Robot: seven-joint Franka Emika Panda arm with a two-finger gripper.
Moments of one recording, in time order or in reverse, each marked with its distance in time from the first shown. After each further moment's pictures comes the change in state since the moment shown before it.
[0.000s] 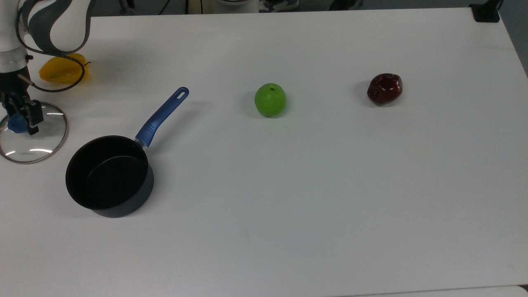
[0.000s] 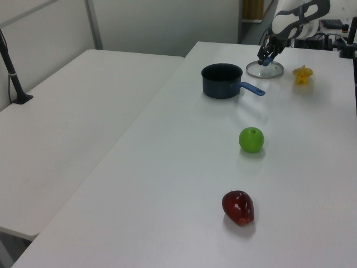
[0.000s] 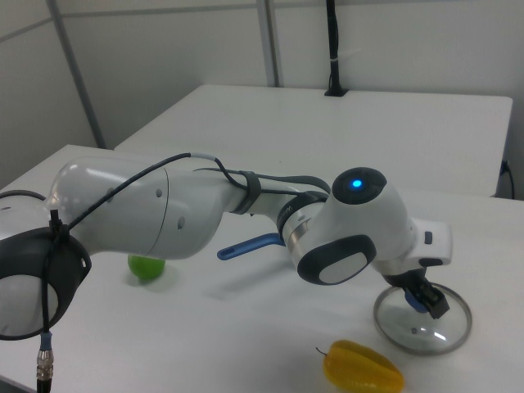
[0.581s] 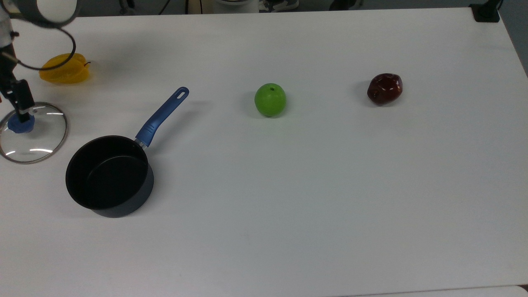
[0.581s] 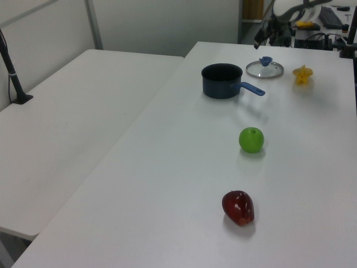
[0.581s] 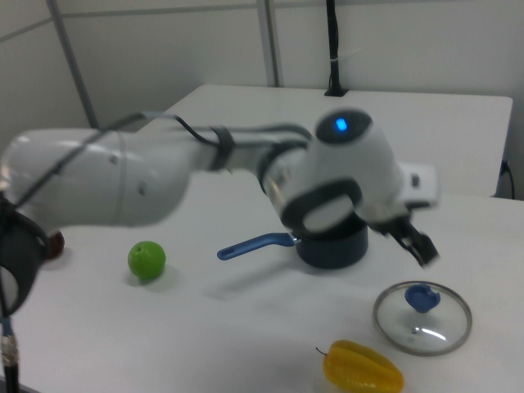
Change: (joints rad) arm 0.027 -0.118 0.001 0.031 0.000 -0.118 0.012
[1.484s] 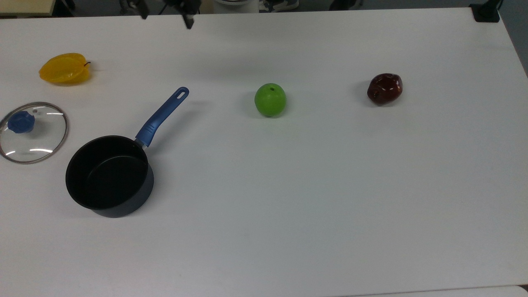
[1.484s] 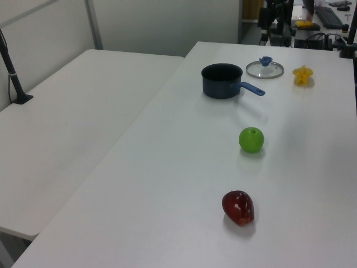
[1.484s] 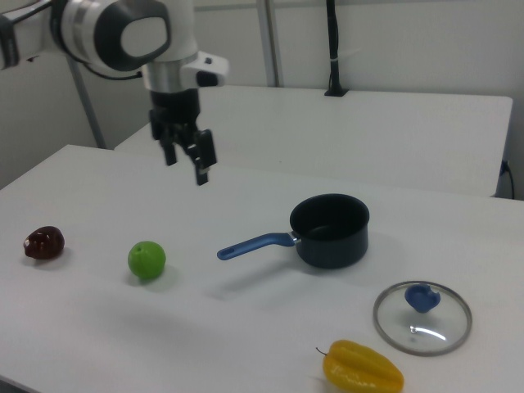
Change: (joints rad) arm 0.406 -0.470 0.056 -0.081 -0.243 -0.848 0.360
